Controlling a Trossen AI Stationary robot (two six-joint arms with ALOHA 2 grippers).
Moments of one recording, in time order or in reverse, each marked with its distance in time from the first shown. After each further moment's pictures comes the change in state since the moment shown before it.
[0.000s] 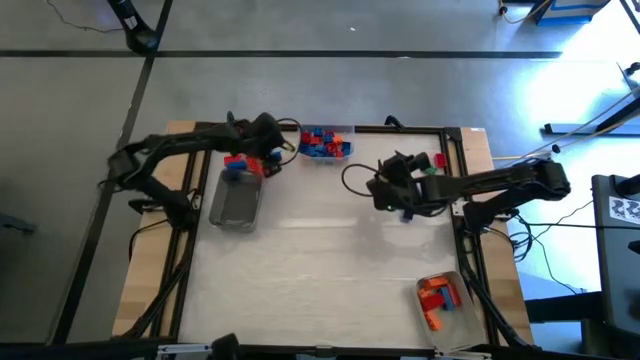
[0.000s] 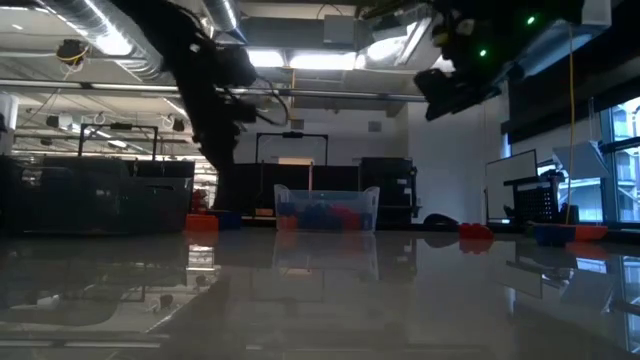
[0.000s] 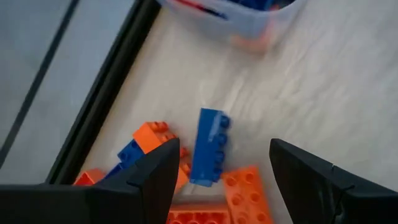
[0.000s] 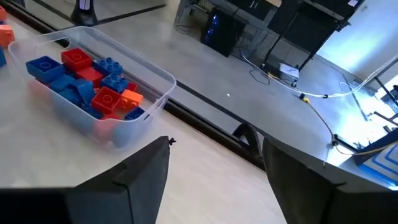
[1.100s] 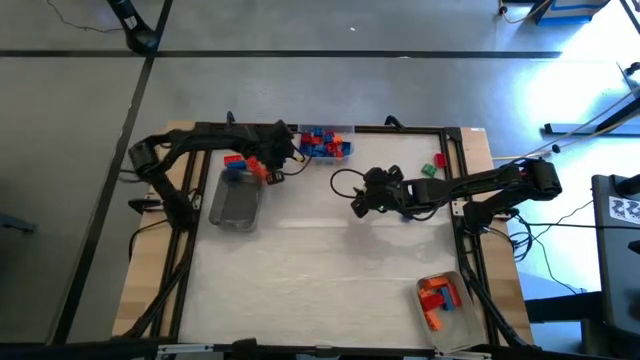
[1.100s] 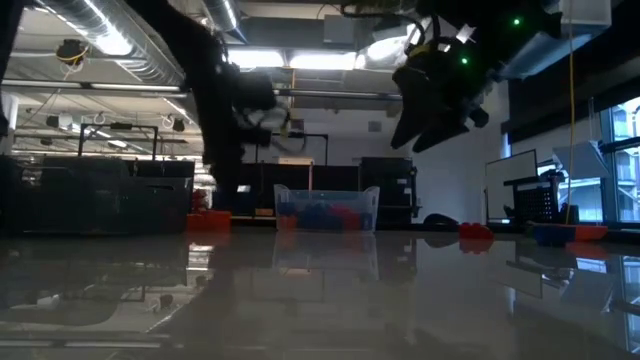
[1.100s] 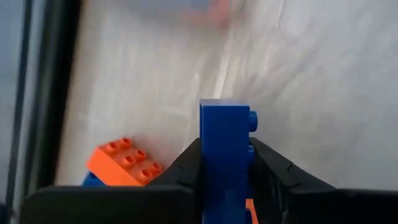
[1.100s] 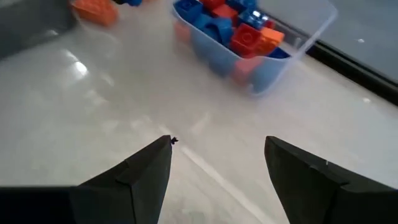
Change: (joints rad) left arm -0.043 0.189 0.083 -0.049 0.016 0.146; right arm -0.020 0.084 -0.027 0.274 -0.509 -0.032
